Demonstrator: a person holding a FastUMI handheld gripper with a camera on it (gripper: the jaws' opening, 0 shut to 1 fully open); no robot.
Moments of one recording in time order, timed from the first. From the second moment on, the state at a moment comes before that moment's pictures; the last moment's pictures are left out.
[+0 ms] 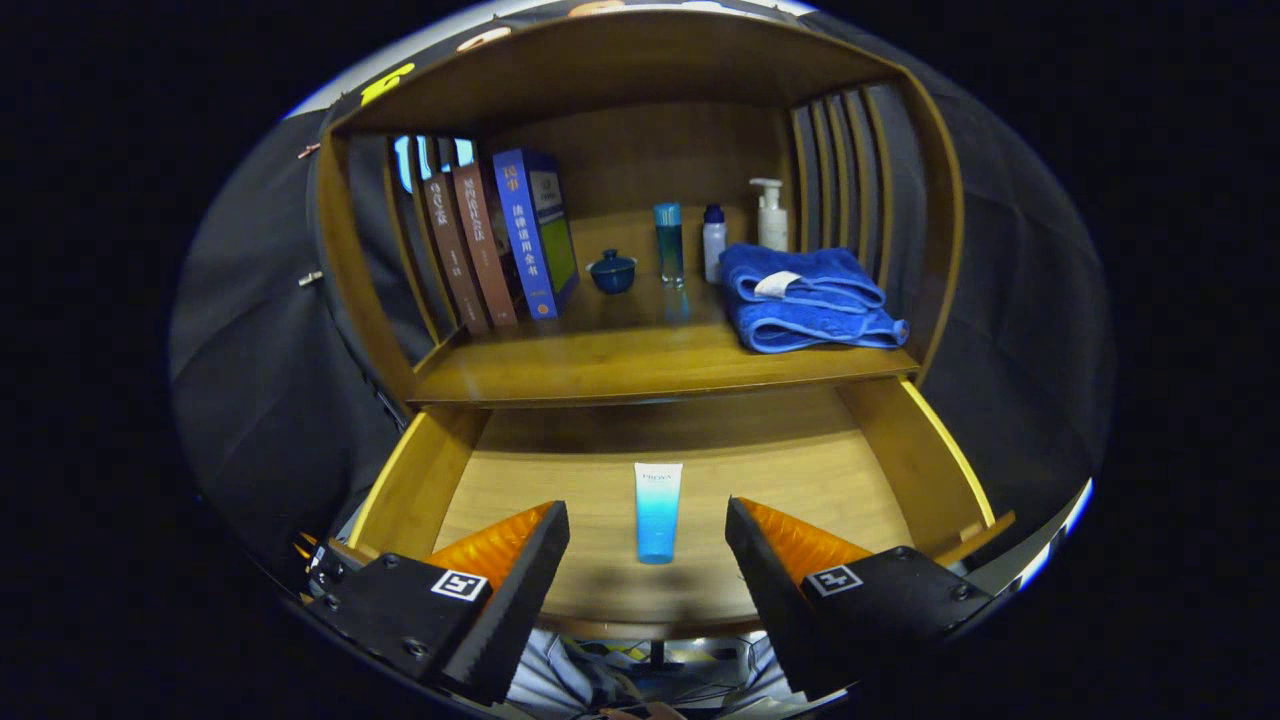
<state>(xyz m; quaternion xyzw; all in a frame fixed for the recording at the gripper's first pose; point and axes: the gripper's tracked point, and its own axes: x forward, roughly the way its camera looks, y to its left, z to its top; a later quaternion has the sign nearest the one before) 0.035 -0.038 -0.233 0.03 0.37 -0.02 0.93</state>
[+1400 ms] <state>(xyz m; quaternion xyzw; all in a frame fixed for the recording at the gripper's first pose) 0.043 -0.069 -0.357 -0.01 0.62 -0.05 0.78</state>
